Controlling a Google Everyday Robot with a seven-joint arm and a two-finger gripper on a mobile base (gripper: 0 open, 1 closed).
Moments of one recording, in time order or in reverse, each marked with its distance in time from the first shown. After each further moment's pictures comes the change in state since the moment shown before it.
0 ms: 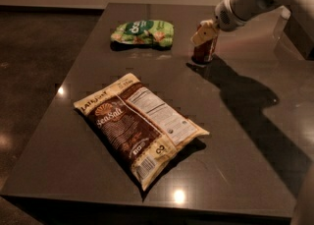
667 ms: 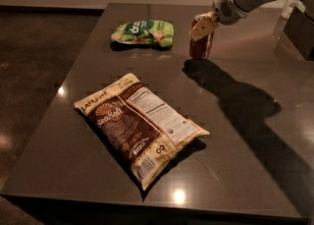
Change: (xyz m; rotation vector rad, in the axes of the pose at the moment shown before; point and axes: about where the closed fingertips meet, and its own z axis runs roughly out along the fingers) arm -0.015 0.027 -0.031 -0.053 -0.017 -0.081
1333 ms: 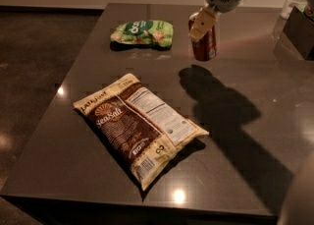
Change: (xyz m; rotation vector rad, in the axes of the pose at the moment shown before) arm -0.010 0.036 -0.031 -0.041 0.222 -0.217
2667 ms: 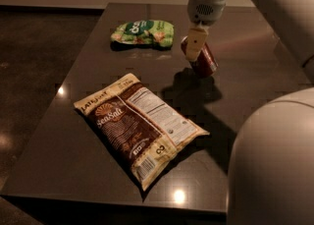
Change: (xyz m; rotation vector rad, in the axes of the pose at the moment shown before) arm 0.020 0.035 0.037 -0.180 0.286 -0.230
